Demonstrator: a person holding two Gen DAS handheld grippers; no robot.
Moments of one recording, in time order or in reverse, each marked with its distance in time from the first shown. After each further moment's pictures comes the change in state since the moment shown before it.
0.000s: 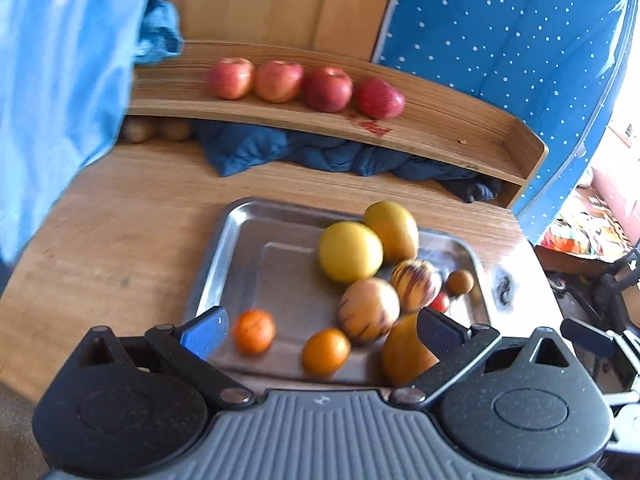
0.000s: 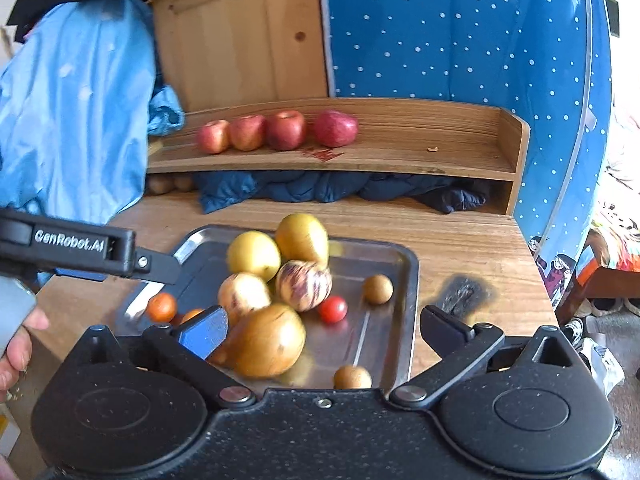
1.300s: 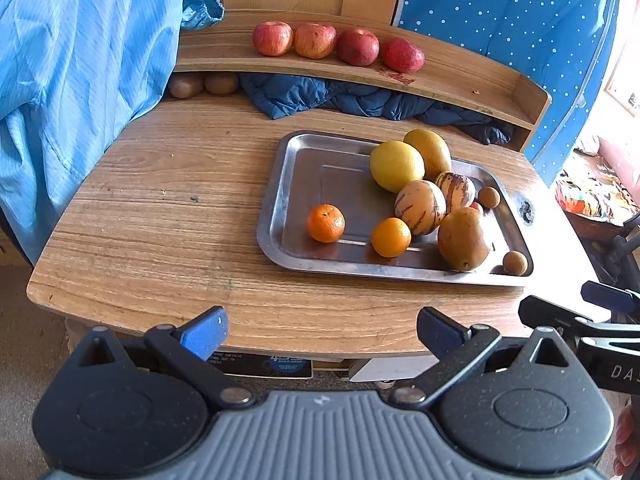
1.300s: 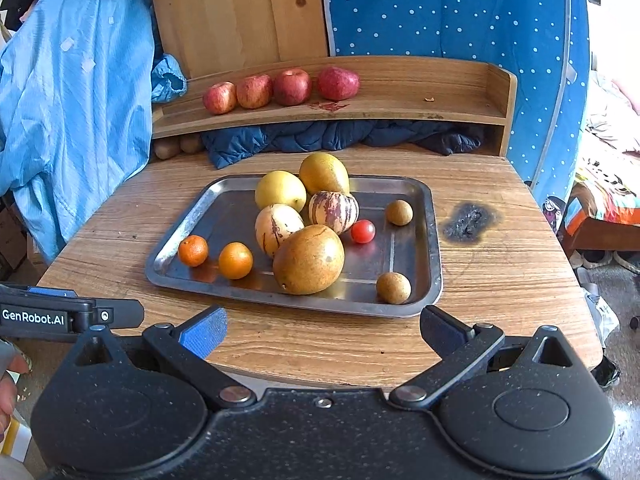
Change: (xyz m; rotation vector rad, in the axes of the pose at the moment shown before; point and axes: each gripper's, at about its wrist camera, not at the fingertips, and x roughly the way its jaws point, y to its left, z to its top) left arm -0.034 0.043 -0.065 0.053 0.063 0.030; right arm -0.027 0.046 -0.036 0.071 0.097 -0.050
